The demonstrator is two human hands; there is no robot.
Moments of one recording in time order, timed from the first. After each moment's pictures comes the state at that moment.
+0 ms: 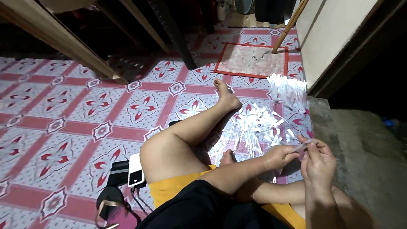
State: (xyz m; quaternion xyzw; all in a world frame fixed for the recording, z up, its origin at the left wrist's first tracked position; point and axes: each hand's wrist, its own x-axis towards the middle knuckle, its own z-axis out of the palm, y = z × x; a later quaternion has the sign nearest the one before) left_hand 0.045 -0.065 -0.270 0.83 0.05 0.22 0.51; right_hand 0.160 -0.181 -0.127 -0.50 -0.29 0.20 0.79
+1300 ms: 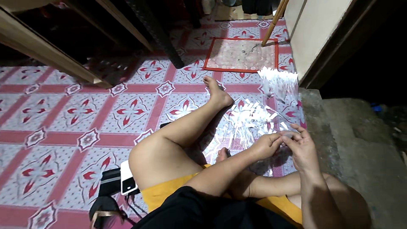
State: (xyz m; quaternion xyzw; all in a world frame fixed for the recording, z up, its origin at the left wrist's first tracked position) left_hand 0.012 -0.035 -0.204 0.78 0.10 0.12 0.60; right_hand 0.134 -0.169 -0.098 -0.61 -0.25 0.32 0.68
